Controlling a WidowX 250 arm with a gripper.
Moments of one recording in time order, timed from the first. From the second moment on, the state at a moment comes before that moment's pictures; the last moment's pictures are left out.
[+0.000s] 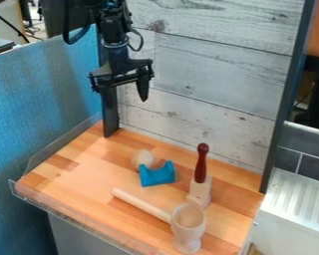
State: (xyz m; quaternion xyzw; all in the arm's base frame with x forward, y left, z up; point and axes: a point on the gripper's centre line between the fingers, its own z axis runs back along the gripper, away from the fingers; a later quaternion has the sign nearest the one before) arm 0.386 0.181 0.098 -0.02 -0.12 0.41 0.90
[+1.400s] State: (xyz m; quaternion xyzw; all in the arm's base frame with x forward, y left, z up) arm 0.369 0.156 -0.002 0.01 -0.07 0.37 0.93
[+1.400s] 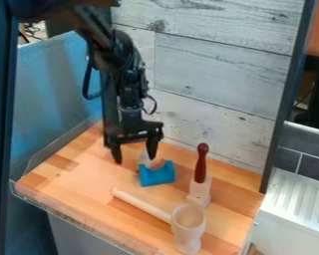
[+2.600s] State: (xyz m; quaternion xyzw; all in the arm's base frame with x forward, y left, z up) arm 0.367 0.149 -0.032 0.03 -0.11 0.37 0.92
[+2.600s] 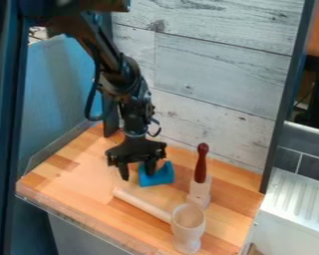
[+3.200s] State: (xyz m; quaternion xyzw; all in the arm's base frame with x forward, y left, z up) arm 0.373 0.148 -0.029 0.02 -0.09 0.38 0.92
